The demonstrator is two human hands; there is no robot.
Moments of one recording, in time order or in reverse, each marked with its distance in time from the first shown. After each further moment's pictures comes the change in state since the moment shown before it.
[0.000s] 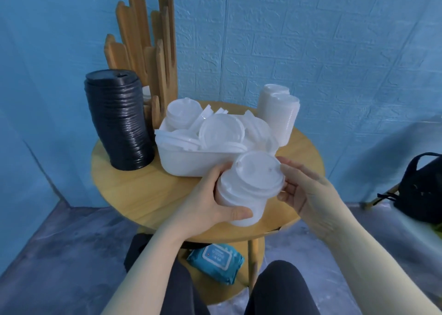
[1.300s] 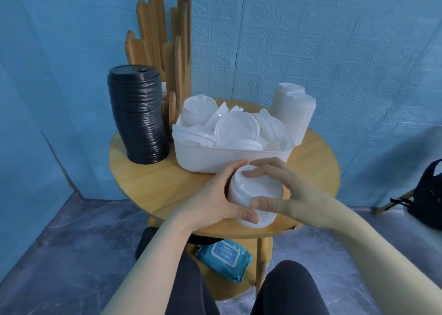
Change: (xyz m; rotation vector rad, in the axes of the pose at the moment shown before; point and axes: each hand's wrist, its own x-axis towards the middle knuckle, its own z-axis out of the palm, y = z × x) left_hand 0.001 -0.003 -0.013 -0.038 -0.106 -0.029; right_hand 0.009 0.001 0.016 -1.070 -0.548 -0.336
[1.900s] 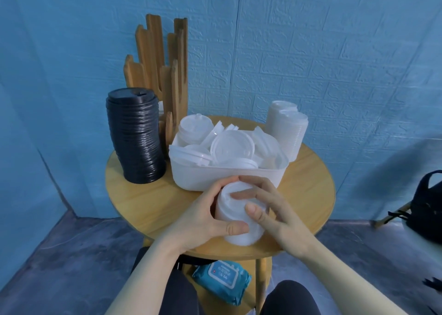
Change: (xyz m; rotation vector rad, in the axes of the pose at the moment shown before) left_hand -0.009 -0.001 -0.009 -0.037 0.048 0.059; right_hand 0.005 0.005 0.035 0.269 0.242 -0.173
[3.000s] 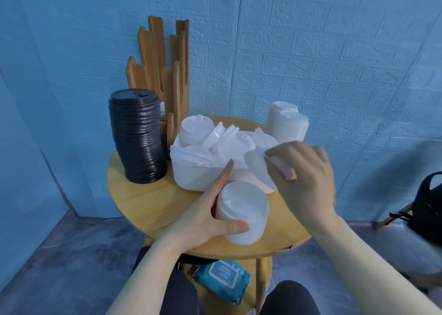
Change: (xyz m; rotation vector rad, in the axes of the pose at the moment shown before) left_hand 0.002 0.000 0.000 0.025 -0.005 0.025; right_hand 0.034 -0.030 -0.032 -0.859 0.631 -0.531
